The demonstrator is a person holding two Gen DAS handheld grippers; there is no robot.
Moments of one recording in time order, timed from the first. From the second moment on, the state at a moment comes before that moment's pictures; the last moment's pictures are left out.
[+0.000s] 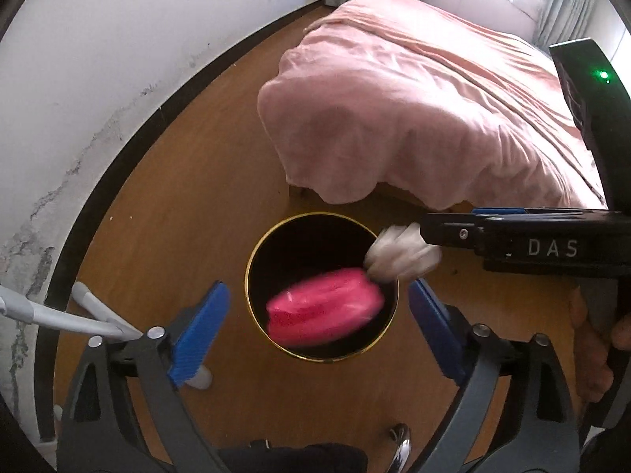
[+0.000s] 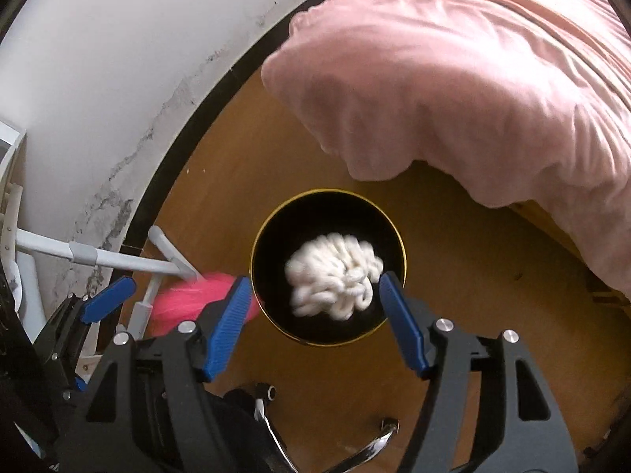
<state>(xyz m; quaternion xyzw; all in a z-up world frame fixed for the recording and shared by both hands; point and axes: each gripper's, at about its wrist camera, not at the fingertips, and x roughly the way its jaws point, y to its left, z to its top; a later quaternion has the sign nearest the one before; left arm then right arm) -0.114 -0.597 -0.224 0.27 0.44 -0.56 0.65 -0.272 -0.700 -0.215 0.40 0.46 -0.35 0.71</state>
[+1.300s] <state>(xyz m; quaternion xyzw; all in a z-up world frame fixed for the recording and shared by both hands) 0.055 0.024 -0.004 -0.01 0.41 -0.09 0.91 0.053 -0.266 -0.008 0.08 0.42 0.07 0.90</state>
